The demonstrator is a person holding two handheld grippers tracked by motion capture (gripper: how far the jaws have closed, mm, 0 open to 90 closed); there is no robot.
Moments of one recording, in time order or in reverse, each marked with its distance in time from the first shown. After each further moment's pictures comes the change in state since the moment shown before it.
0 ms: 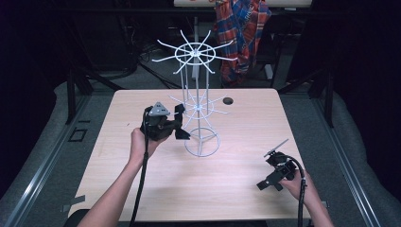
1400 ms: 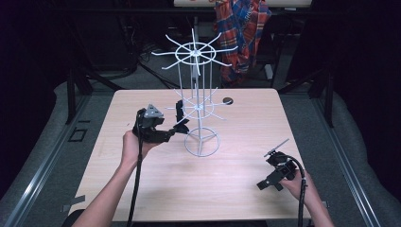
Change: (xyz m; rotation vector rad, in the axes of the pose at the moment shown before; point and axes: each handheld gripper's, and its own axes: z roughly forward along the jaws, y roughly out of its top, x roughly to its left) left arm 0.007 -0.014 -0.014 0.080 0.110 -0.024; right arm 0.001 0.000 -0.003 -0.002 -0.011 -0.005
